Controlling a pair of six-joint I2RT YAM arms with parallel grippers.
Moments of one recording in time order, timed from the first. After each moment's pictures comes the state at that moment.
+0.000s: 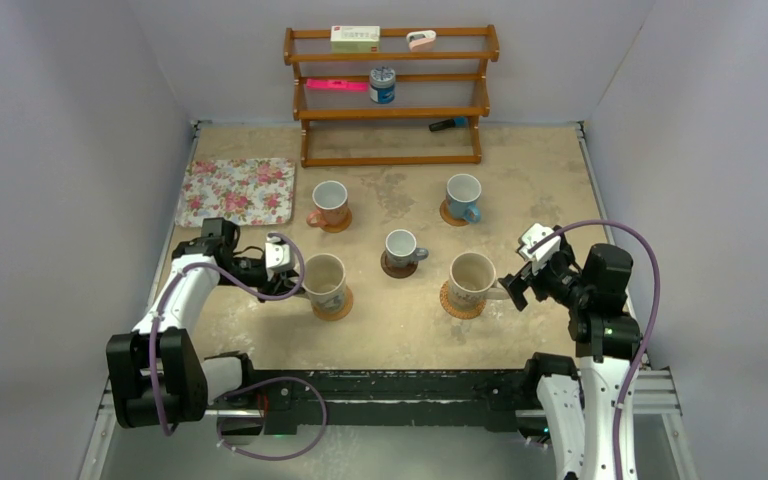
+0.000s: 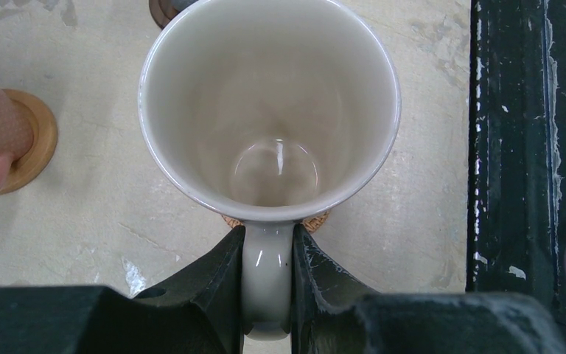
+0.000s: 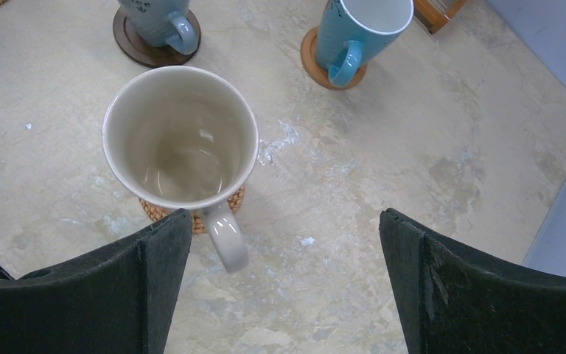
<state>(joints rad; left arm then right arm) 0.10 1.20 0.72 -0.95 1.12 1.40 -0.15 0.52 0.73 -0.77 -0.68 -0.66</state>
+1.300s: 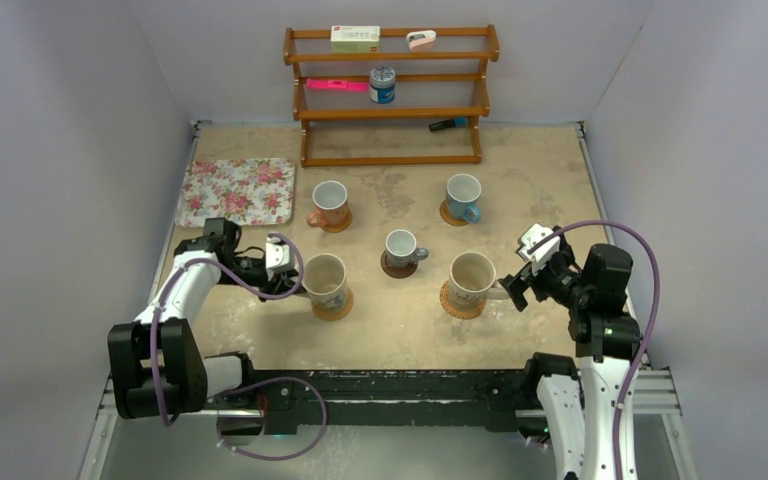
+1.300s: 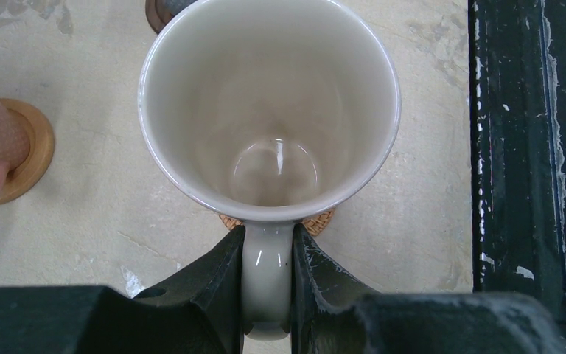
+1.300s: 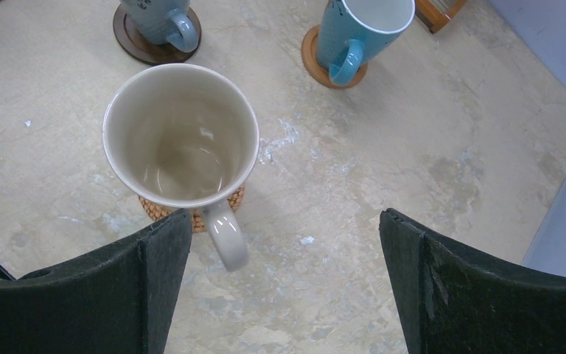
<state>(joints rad) 0.10 1.24 0.72 -0.94 1.14 1.43 -0.15 0.52 0.73 -0.78 -0.68 -0.66</state>
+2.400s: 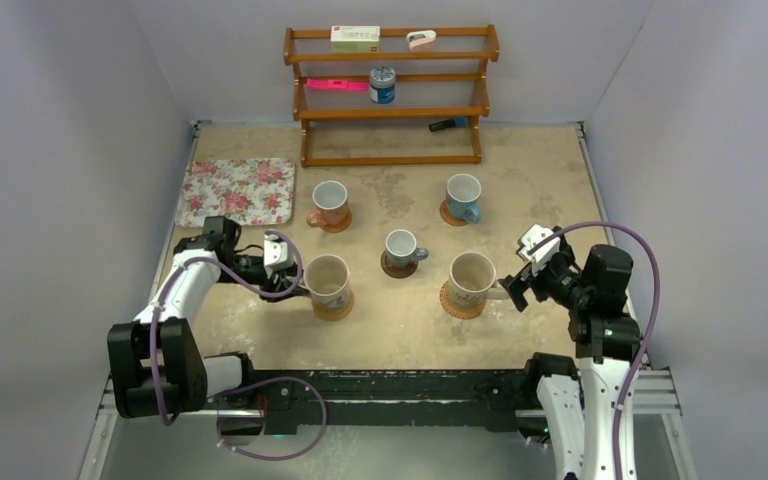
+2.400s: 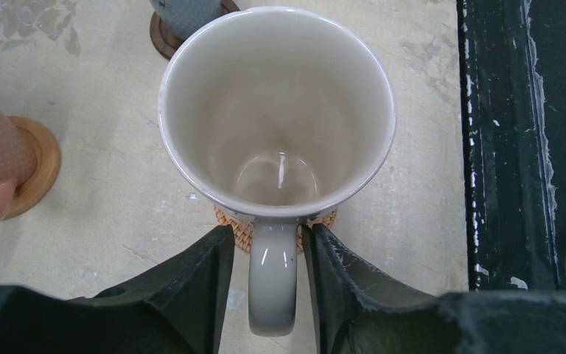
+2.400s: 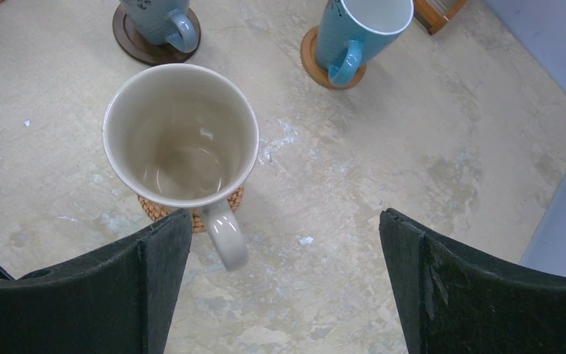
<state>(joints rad) 0.10 1.25 0.74 -0.95 1.18 1.44 -0.15 0.51 0.73 -0.78 -0.68 -0.67</state>
